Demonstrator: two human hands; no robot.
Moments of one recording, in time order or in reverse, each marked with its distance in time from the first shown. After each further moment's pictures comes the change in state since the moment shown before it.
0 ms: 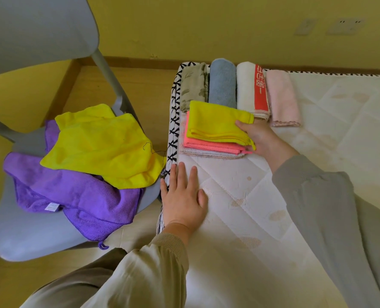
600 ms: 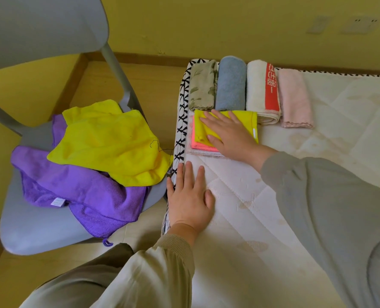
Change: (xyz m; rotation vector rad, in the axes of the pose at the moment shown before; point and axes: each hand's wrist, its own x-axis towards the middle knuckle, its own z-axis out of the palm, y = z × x) left_hand 0.001 -0.001 0.004 0.010 0.008 -0.002; right_hand -0.005 0.016 0.048 -1.506 -0.203 -0.926
